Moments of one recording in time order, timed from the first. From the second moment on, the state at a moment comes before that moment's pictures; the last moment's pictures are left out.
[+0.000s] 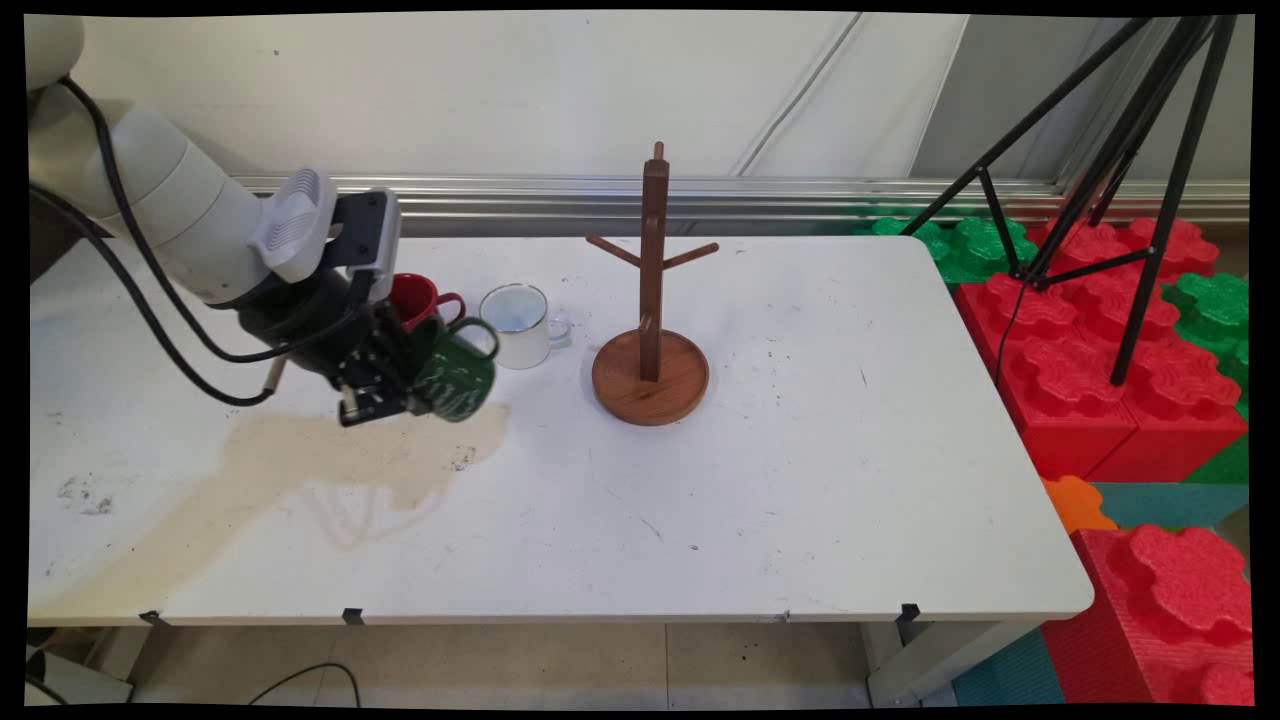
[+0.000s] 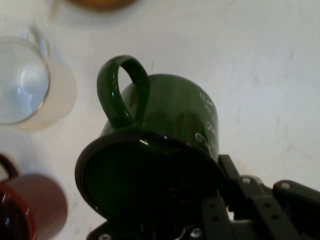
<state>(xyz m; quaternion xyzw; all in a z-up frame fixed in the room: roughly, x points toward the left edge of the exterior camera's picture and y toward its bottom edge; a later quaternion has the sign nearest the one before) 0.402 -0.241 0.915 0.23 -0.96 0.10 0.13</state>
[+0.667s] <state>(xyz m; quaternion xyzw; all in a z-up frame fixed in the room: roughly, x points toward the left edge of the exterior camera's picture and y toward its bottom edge) 0.411 -0.258 0.870 0.24 -0.97 0.10 0.03</state>
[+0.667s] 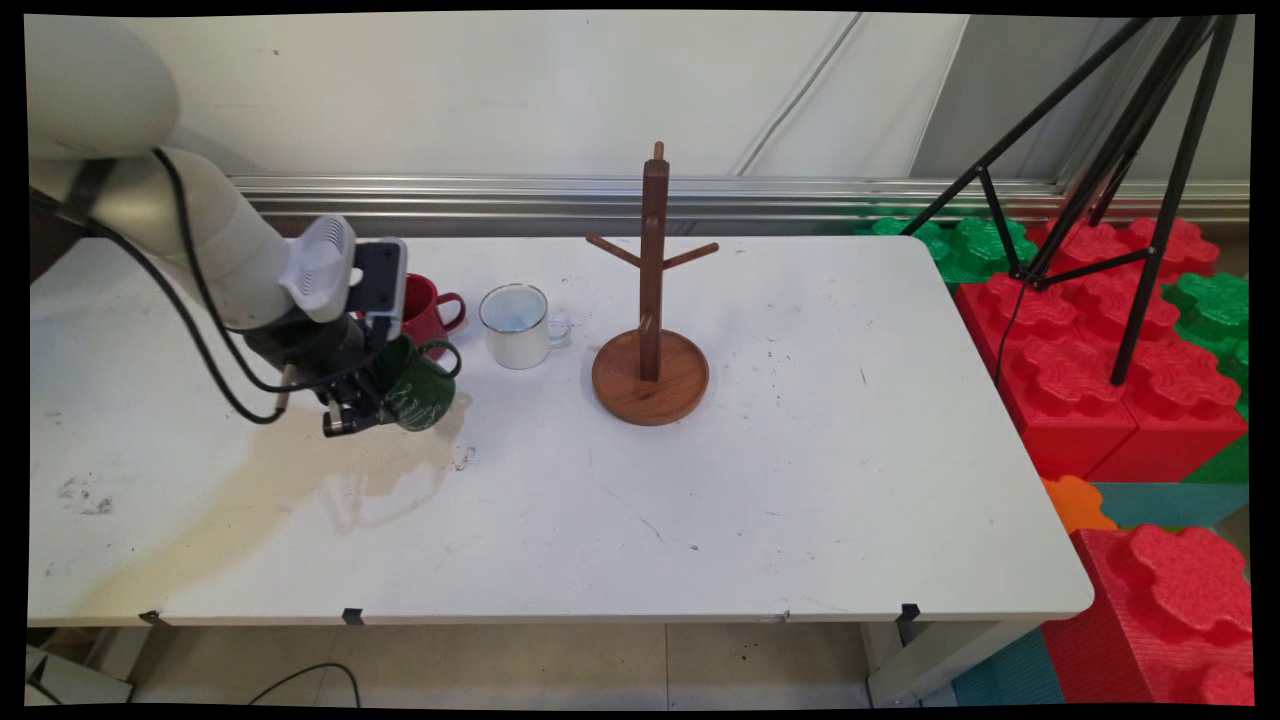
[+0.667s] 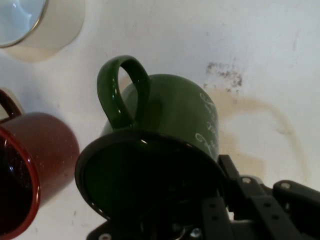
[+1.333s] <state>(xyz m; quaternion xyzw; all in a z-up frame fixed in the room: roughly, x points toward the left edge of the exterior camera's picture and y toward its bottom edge) 0.392 -0.277 0.835 0.24 -0.96 0.11 -0.01</state>
